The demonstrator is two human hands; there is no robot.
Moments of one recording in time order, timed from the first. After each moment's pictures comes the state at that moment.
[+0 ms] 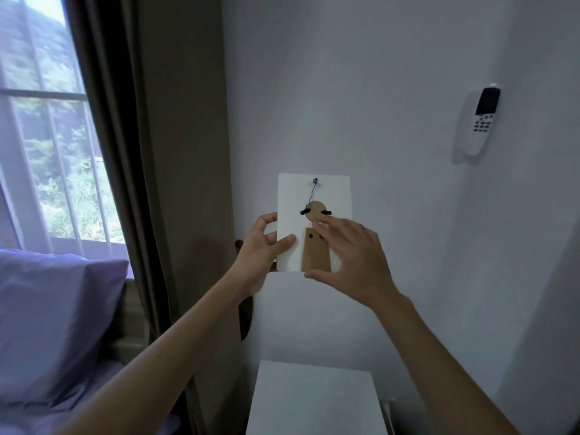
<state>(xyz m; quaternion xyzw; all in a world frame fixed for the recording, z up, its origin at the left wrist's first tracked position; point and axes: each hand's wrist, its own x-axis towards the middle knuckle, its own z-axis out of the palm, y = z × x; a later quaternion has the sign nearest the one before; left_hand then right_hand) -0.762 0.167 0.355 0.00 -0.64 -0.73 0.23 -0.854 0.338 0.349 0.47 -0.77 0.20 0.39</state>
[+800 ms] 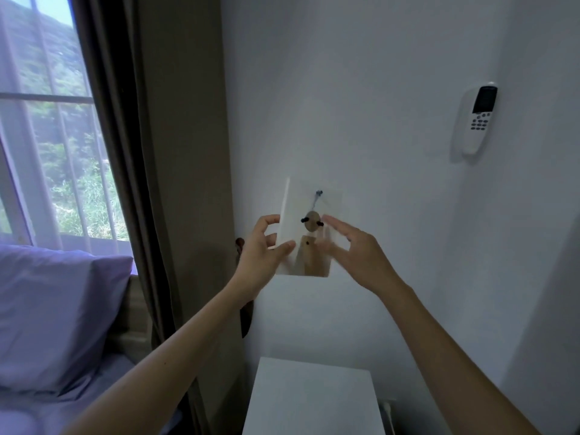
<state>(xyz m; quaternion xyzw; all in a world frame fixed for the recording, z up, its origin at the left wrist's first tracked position) -0.761 0.189 0.341 0.02 -0.72 -0.61 0.33 -0.847 0.360 0.368 0.43 -0.77 0.47 0.07</state>
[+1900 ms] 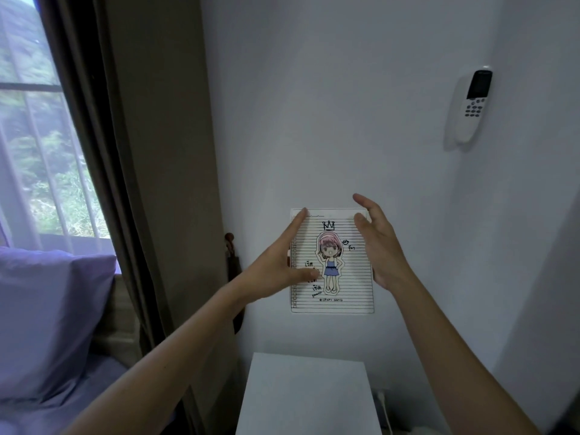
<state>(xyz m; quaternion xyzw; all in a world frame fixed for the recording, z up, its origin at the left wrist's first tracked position) -0.783 0.201 0.334 -0.11 -0.84 -0.51 0.15 -0.890 0.375 0.358 0.32 -0.63 0.71 -0.04</state>
